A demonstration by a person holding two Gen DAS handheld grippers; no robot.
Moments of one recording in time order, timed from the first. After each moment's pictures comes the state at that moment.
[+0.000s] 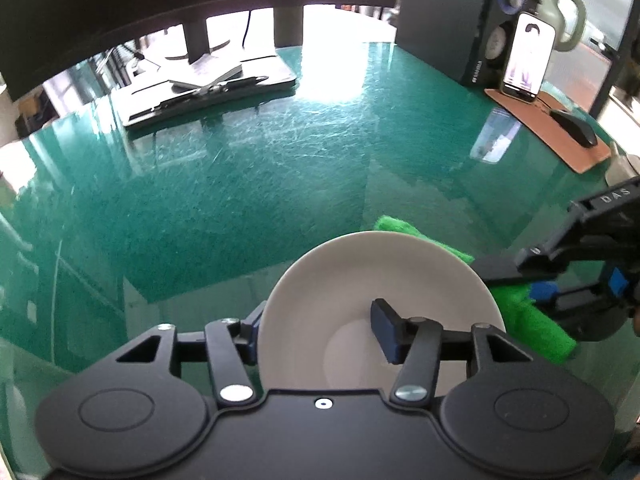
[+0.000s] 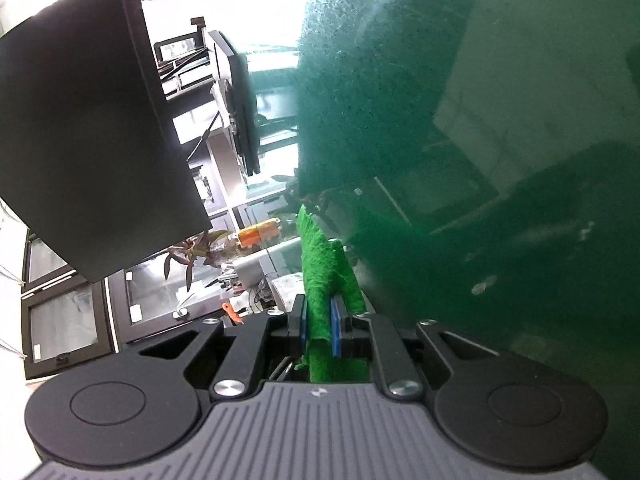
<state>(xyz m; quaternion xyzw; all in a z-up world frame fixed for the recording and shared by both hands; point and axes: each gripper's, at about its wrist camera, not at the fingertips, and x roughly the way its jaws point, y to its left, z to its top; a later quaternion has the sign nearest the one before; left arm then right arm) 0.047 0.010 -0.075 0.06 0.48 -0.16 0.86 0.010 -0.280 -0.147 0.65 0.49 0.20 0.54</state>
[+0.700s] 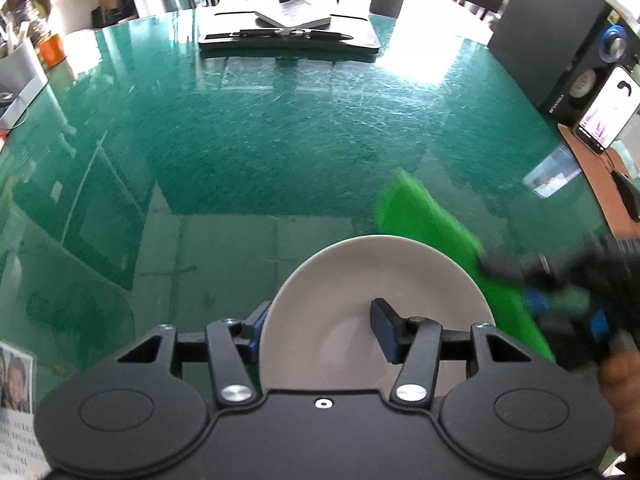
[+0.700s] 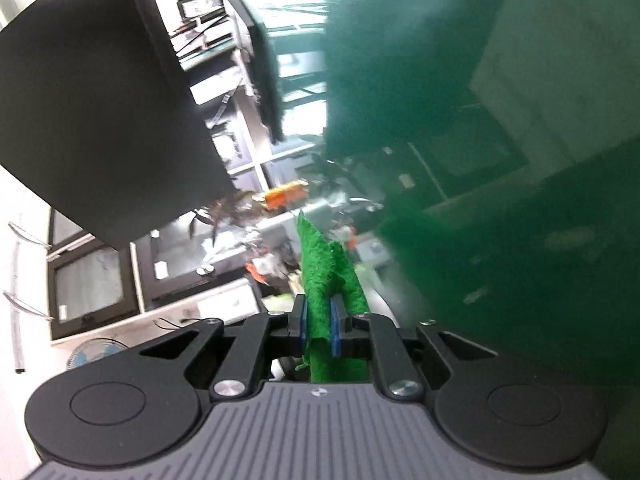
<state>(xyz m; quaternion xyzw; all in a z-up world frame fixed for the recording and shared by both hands) 0.045 0.009 -0.071 -0.04 0.54 -0.04 0.84 0.055 -0.273 -0.164 0.65 0.50 0.29 0.49</state>
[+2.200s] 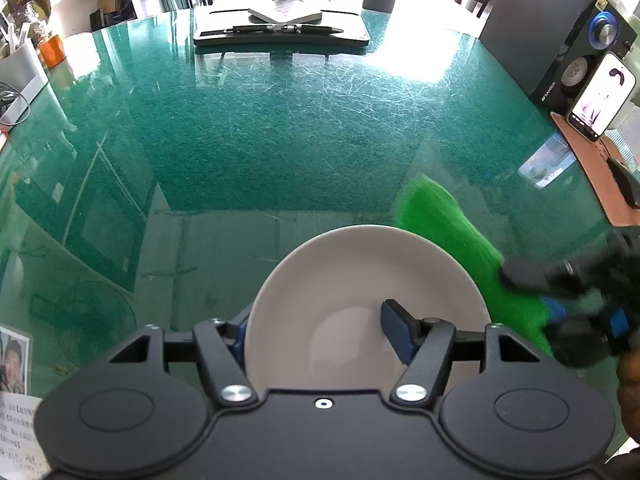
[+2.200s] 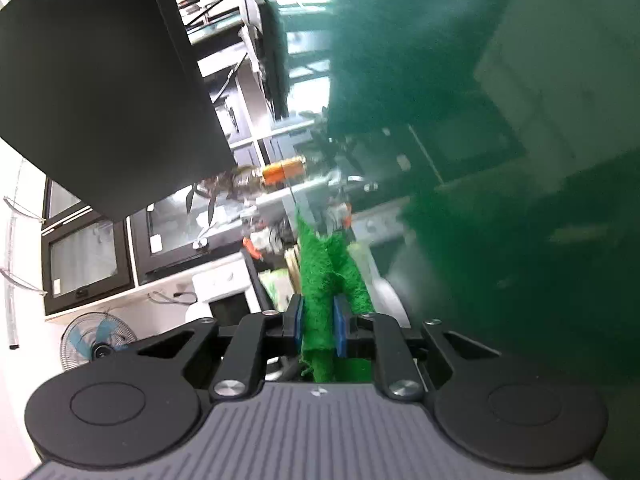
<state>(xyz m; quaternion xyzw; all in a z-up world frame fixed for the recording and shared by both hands) 0.028 -0.002 -0.071 -0.03 0.54 -0.05 0.84 0.018 -0.300 -0.146 0.63 0.53 0.30 0.49</state>
